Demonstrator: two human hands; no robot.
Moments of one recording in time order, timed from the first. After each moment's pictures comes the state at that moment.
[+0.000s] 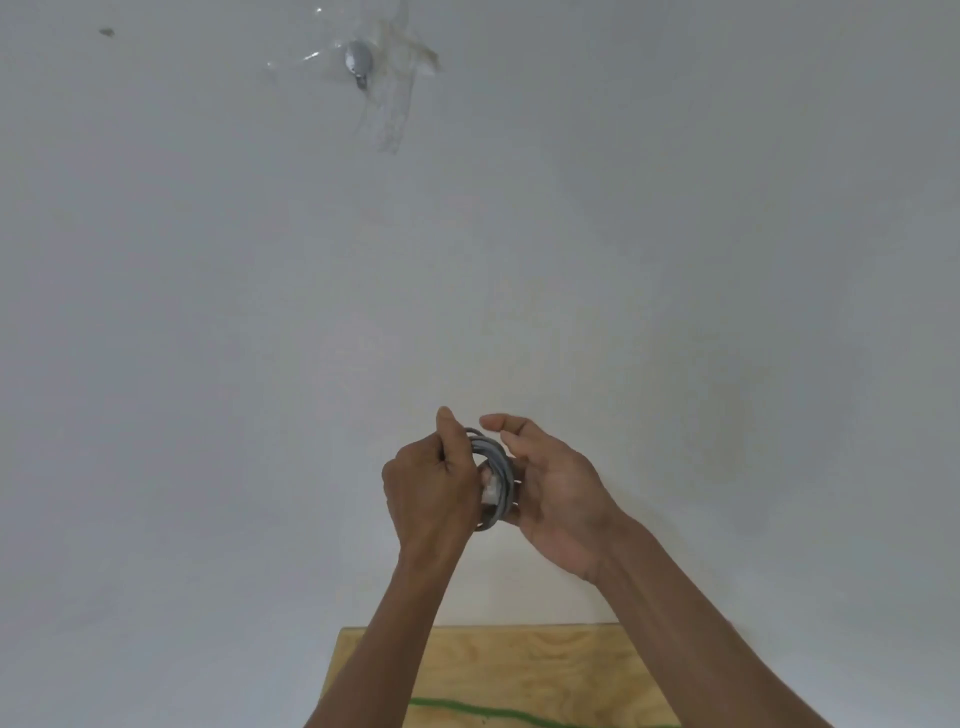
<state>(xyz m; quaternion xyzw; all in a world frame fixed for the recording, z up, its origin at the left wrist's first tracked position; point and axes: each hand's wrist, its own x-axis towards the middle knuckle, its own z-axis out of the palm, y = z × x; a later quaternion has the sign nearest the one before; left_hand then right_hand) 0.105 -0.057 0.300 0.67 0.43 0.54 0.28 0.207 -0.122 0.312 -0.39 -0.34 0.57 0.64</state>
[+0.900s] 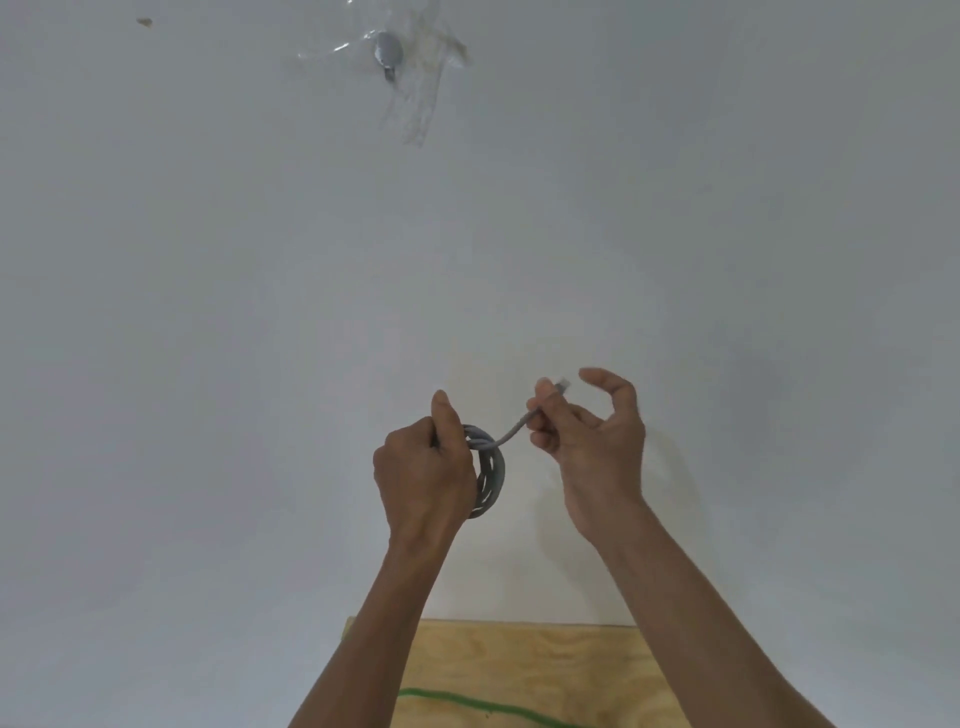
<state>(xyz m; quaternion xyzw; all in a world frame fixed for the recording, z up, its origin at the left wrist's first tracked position) 0.093 -0.051 0.311 0.66 0.46 0.54 0.24 0.210 -0.109 0.324 -0.44 -0.25 0.30 0.81</state>
